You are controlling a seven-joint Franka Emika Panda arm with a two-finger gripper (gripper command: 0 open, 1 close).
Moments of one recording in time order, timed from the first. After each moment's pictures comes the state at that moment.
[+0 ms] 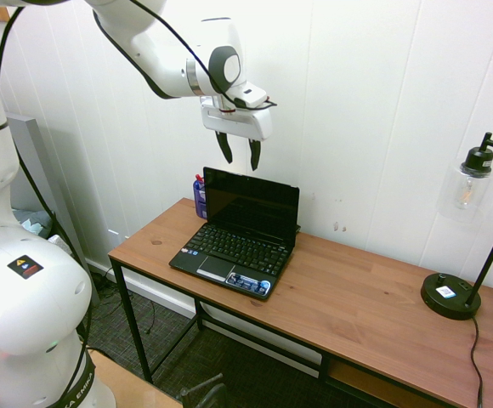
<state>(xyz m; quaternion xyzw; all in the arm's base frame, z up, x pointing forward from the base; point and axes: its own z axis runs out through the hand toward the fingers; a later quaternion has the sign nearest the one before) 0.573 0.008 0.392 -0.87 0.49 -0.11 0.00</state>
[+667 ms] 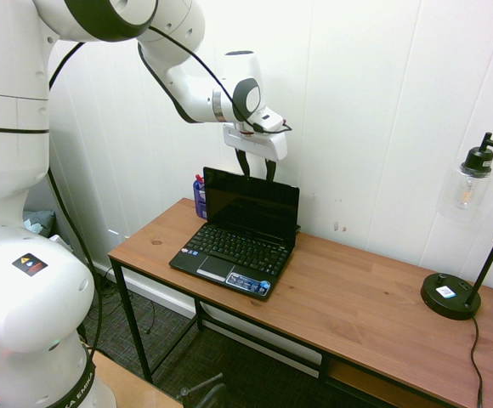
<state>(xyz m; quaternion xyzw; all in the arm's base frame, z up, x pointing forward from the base) 0.622 -0.010 0.330 -0.85 0.52 -0.11 0.01</state>
